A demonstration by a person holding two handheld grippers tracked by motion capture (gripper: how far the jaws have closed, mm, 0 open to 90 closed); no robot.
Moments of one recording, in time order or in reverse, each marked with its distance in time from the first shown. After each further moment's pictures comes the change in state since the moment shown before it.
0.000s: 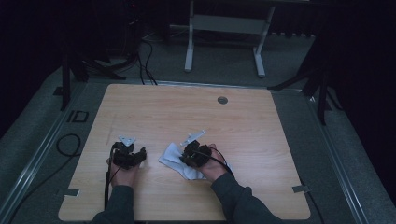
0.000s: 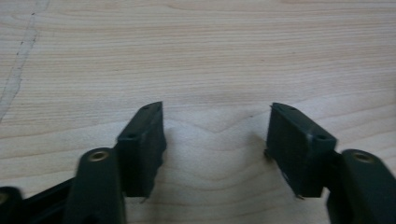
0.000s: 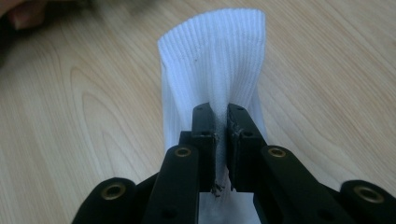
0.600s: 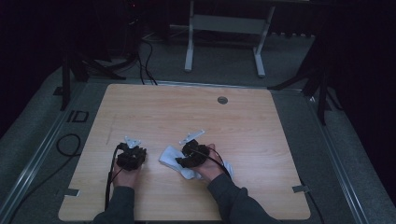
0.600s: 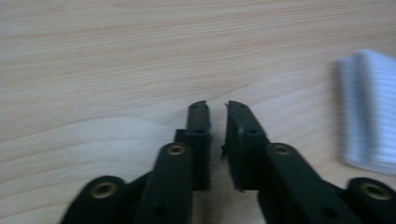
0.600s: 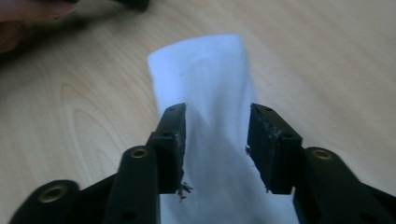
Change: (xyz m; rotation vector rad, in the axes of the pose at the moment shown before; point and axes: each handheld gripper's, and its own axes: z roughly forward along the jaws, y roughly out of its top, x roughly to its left) left arm -0.014 0.001 -0.011 0.002 -0.134 0.093; right arm -0.001 0.001 0.008 -0.019 -0.014 0.053
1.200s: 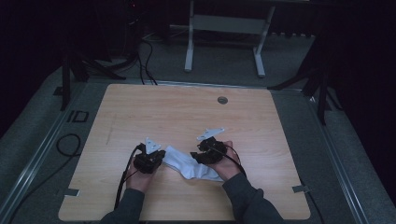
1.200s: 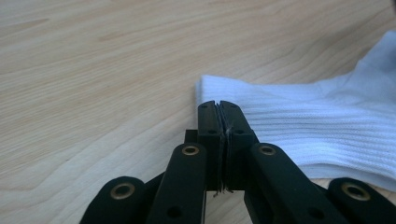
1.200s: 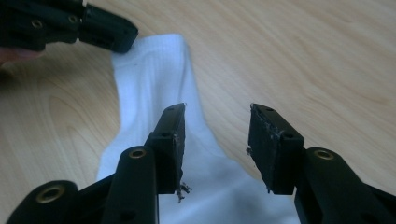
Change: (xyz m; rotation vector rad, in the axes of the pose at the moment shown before) left arm -0.051 0.010 -0.002 -0.038 -0.169 0.186; right arm -0.025 -0.017 -0.047 -0.062 -0.087 0.013
